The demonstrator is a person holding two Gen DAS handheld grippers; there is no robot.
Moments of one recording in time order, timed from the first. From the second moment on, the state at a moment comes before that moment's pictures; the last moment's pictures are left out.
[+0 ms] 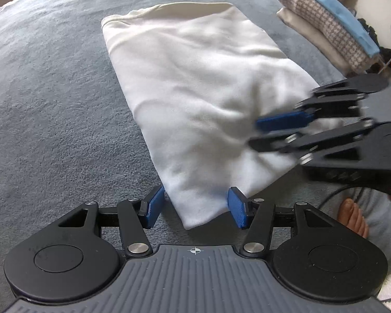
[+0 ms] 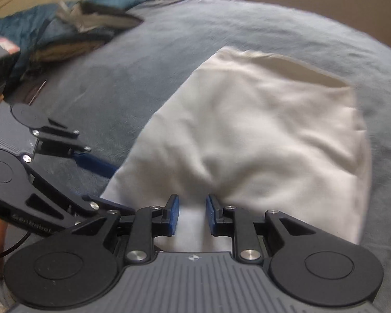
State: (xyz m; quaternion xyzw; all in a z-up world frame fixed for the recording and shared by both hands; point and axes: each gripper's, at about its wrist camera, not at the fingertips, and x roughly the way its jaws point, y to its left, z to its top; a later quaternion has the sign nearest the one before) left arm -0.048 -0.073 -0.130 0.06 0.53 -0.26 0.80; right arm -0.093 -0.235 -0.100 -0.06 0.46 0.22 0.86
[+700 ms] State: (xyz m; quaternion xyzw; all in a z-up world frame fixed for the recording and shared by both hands) left arm -0.063 -0.072 -0.123 0.10 0.52 -0.24 0.82; right arm -0.120 -0.278 -0.120 -0.06 0.46 0.12 0.88
